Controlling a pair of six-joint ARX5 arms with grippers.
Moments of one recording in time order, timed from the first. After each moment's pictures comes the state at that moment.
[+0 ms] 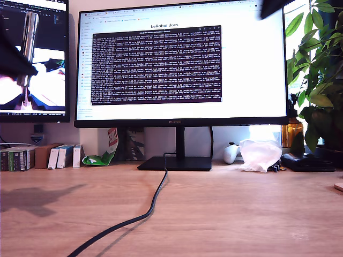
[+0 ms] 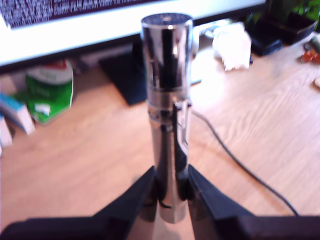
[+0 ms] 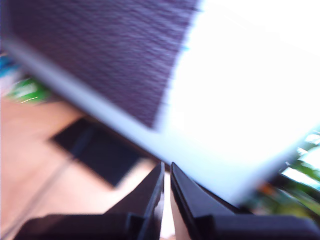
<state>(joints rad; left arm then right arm) -0.03 1.01 0.68 -0.24 0.59 0.24 0.28 1.31 1.34 -0.41 0.06 -0.26</state>
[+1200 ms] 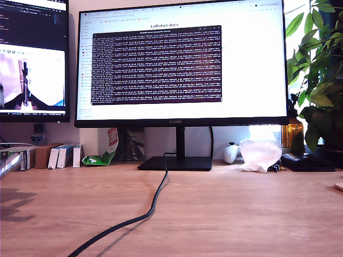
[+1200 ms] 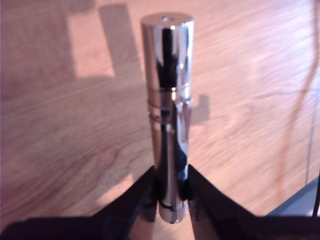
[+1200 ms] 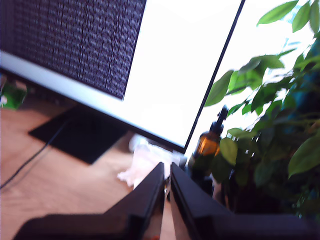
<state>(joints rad) -0.03 1.55 0.84 -0.88 0.48 0.21 0.23 0.54 0.69 -0.31 0.06 -0.29</state>
